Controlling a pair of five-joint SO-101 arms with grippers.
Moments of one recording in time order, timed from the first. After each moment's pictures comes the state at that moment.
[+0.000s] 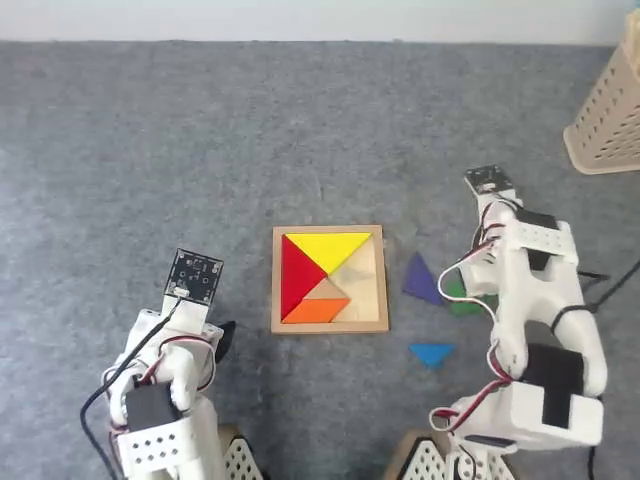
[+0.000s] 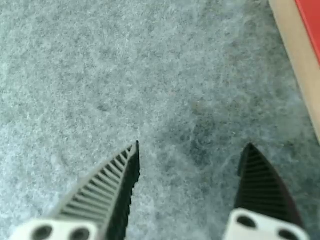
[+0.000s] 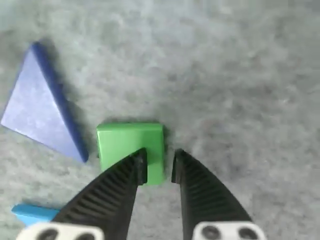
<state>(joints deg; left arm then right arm) -19.8 -103.4 97.3 73.5 -23.4 7.4 -0.7 36.0 60.0 23.9</state>
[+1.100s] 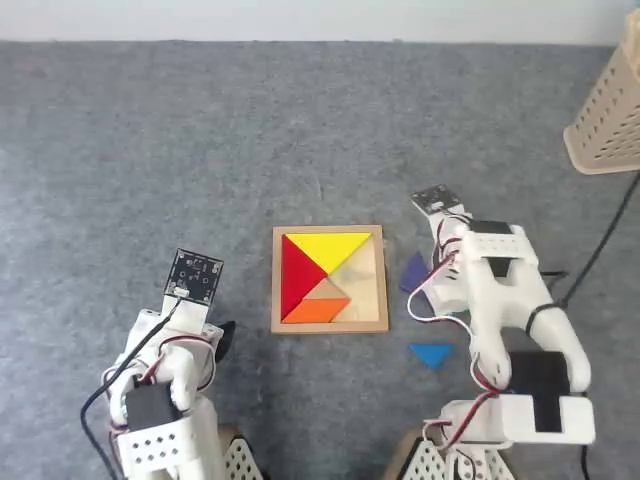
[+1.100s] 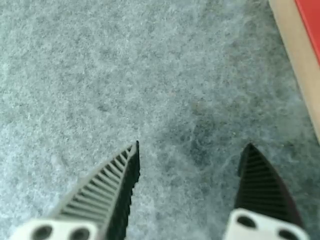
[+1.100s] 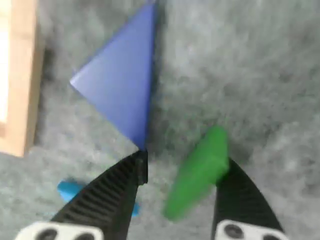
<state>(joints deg) -19.8 -103.4 97.3 73.5 -23.4 -2.4 -1.6 41.5 61.1 23.6</state>
